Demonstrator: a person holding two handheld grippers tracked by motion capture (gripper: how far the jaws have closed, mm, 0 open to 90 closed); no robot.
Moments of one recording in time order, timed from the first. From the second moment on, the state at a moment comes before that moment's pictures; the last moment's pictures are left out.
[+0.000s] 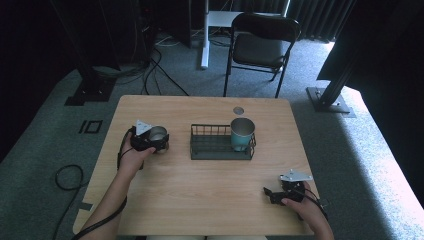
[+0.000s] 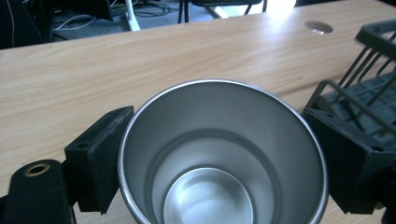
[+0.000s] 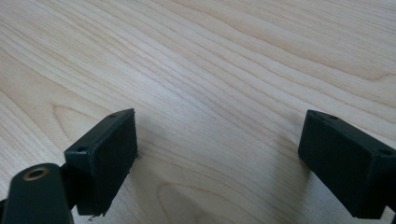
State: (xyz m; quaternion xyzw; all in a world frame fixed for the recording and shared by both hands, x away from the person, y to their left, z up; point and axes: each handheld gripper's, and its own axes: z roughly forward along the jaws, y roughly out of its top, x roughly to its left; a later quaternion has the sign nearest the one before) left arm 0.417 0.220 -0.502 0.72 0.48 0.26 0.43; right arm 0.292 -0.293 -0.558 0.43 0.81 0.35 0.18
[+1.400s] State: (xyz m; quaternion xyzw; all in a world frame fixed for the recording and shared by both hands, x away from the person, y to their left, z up) left arm 0.407 0.165 -0.398 0.74 0.39 0.24 0.49; right arm 0.292 -0.293 -0.558 0.43 0.81 0.35 0.18
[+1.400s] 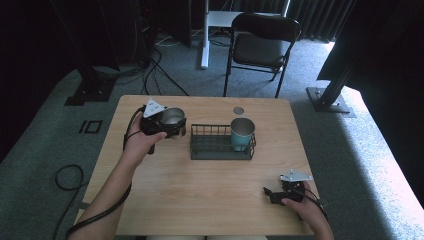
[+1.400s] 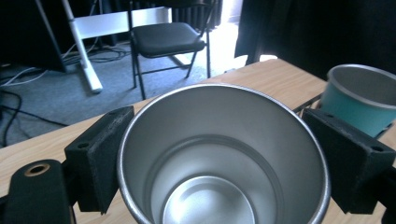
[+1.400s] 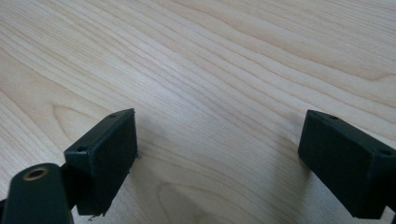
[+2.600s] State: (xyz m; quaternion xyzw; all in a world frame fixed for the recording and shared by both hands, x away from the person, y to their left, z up) left arm 0.418 0.071 -0.397 0.78 0.30 0.18 0.52; right arm 0.292 -0.293 -0.558 0.43 0.81 0.35 0.18
